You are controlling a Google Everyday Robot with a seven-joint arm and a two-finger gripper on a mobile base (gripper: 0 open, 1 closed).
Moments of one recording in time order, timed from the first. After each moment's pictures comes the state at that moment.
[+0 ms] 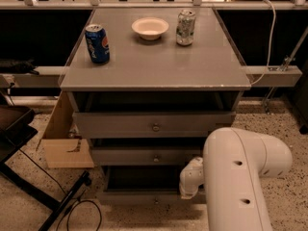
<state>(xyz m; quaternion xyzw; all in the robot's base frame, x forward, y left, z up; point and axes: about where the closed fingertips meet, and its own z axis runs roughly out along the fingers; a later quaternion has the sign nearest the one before) 0.533 -0.160 0.195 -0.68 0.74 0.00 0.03</state>
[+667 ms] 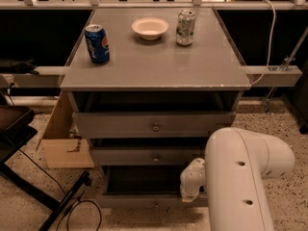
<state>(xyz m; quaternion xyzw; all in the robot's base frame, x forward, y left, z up) 0.515 -0.163 0.195 -0.68 0.74 0.02 0.01</state>
